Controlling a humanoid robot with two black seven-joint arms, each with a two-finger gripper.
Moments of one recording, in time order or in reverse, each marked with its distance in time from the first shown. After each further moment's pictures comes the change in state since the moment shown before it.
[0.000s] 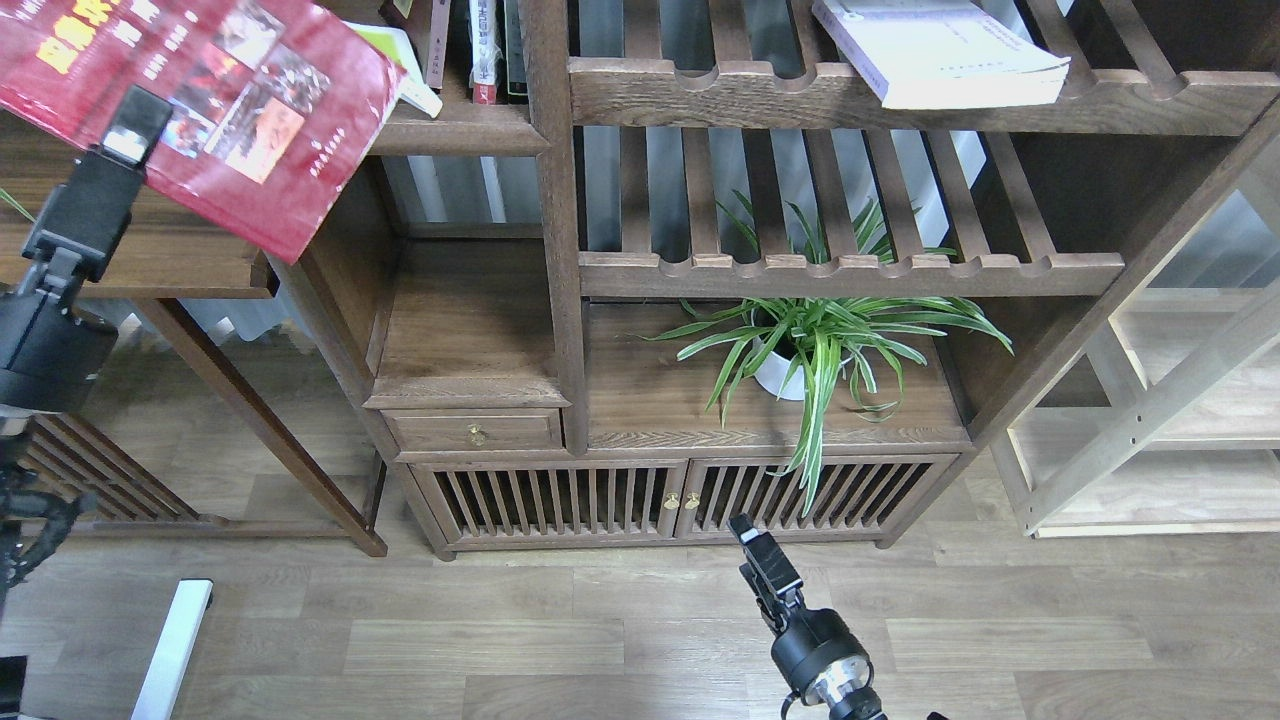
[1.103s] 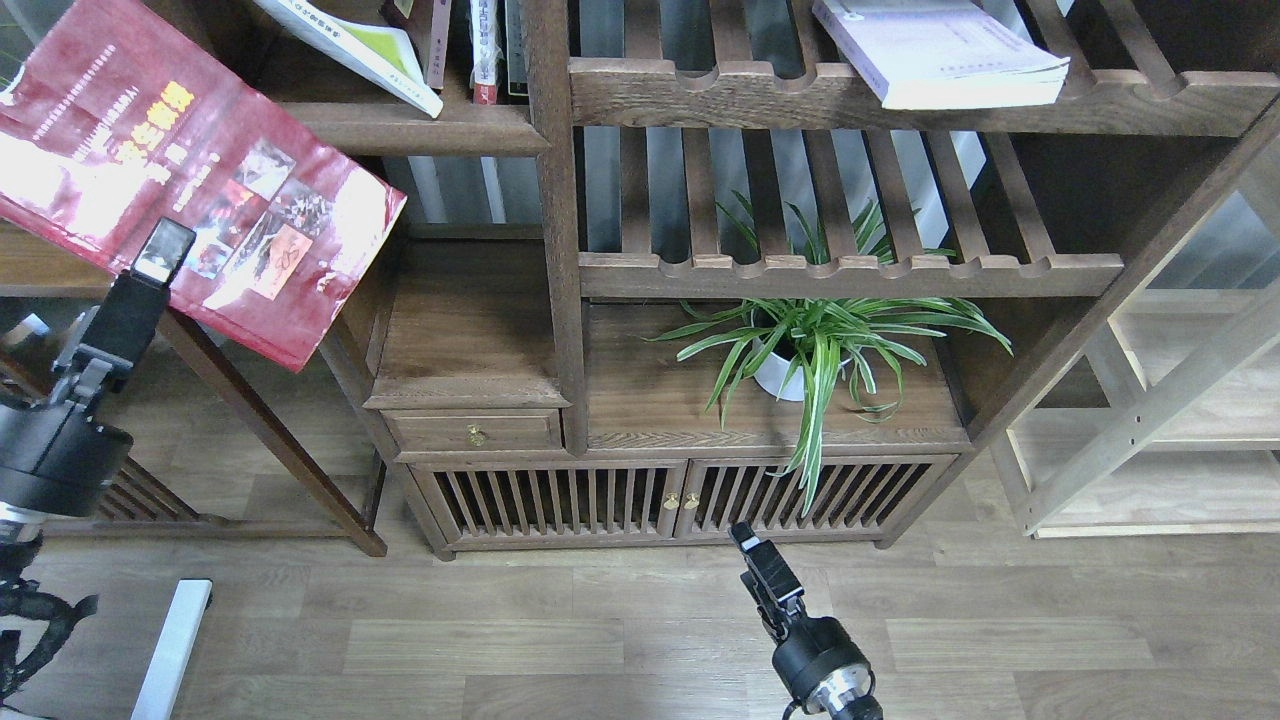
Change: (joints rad) left arm 0.220 0.029 -0.021 -0.032 0.072 0.000 0.019; right arm -0.014 0.000 0.003 0.003 -0.001 0.000 0.000
